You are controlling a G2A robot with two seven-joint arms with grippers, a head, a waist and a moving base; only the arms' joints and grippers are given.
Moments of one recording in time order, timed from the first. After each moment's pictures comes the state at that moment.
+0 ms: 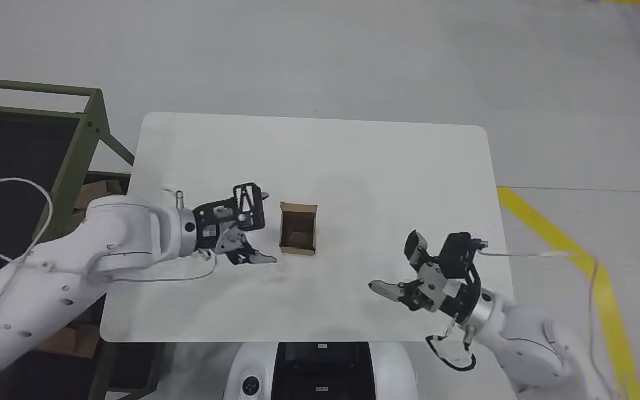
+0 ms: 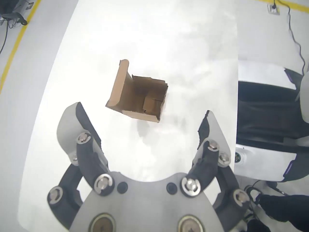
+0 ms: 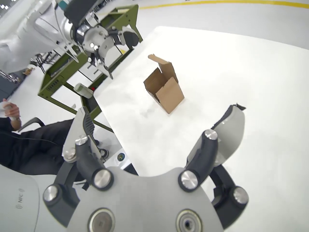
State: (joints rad) left arm 1.20 -0.36 -1.07 -2.05 0.76 -0.65 -0.34; right arm -1.80 -0.97 1.38 -2.20 -0.68 -0.46 0.42
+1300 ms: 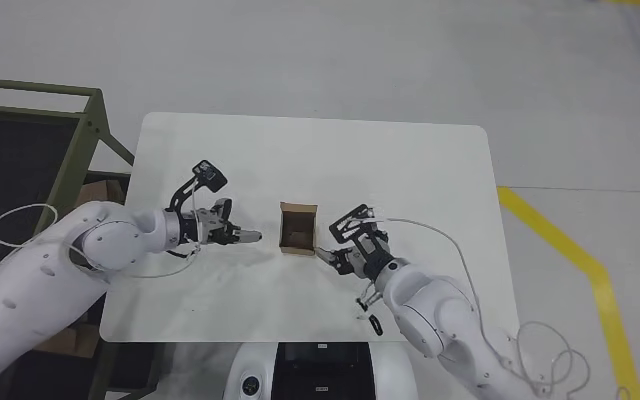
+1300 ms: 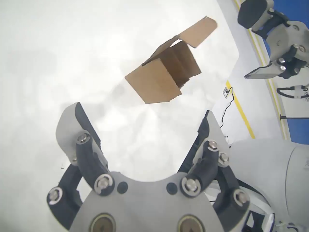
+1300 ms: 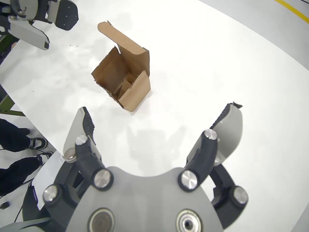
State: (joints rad) left arm 1.19 -0.41 -1.04 -1.86 0.13 -0.28 -0.71; right arm -1.32 -1.11 0.82 -2.11 -1.18 0.19 0.73
